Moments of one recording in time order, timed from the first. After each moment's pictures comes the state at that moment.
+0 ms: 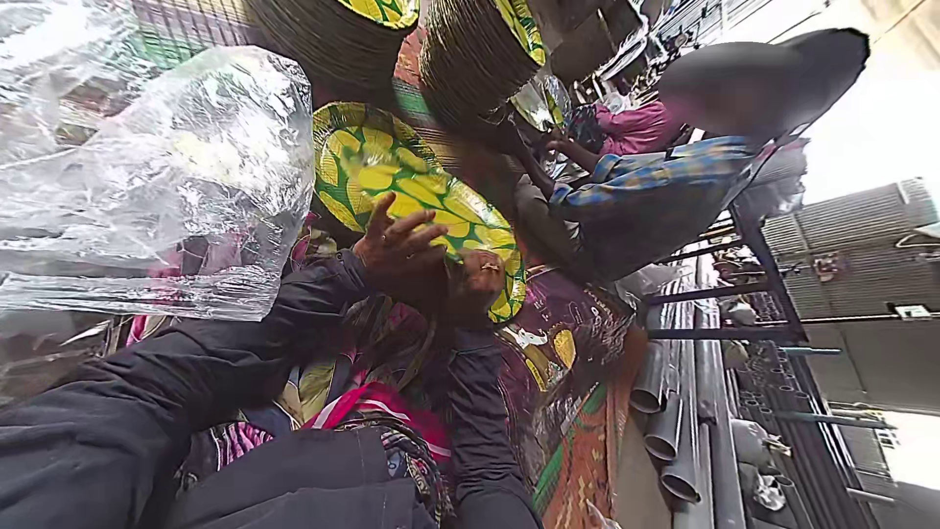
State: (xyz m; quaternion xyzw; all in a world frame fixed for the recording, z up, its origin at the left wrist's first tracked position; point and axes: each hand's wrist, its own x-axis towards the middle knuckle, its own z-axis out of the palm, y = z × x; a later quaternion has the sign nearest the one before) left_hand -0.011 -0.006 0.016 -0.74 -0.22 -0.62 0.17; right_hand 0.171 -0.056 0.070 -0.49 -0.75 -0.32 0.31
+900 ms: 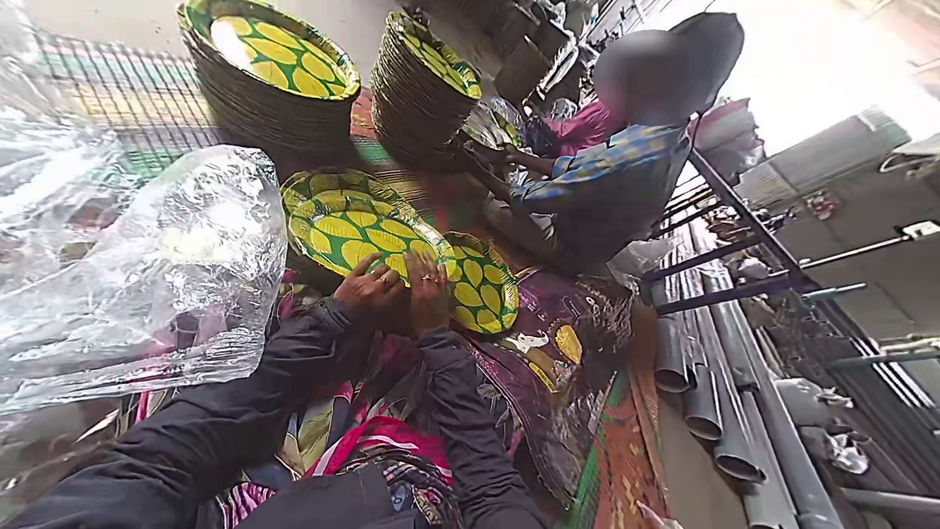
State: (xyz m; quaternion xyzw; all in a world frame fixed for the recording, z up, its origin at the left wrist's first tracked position) left_hand -0.012 -0.003 0.009 -0.84 -0.25 -0.46 0.14; right_hand 0.139 -0.048 0.055 -0.59 -0.77 -0.10 0.23
